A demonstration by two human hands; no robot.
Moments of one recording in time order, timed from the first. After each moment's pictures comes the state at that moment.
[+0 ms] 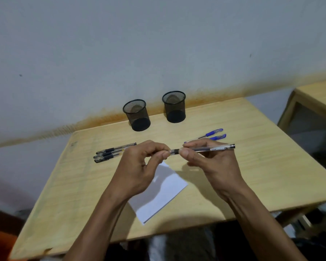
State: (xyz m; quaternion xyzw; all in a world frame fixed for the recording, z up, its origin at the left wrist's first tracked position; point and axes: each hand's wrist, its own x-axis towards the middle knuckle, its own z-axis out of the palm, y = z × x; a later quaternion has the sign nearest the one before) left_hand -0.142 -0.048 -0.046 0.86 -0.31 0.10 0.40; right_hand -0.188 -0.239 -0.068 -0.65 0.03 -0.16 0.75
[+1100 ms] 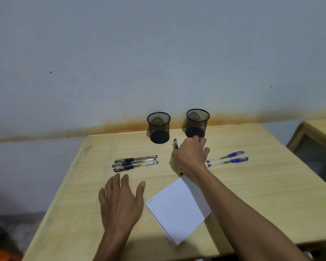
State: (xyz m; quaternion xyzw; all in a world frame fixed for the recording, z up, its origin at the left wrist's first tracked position) left_hand -0.104 0.066 -0.171 0.98 0.05 0.13 0.11; right_hand -0.026 -0.137 -0.093 -0.95 0.21 -0.09 0.22
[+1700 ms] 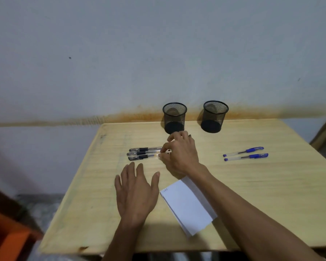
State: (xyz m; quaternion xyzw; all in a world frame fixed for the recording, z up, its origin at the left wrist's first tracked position) left_hand -0.110 0.061 -0.164 0.98 0.06 0.12 0.12; right_hand -0.032 -0.089 -0.119 -0.98 -0.09 -0.12 0.16
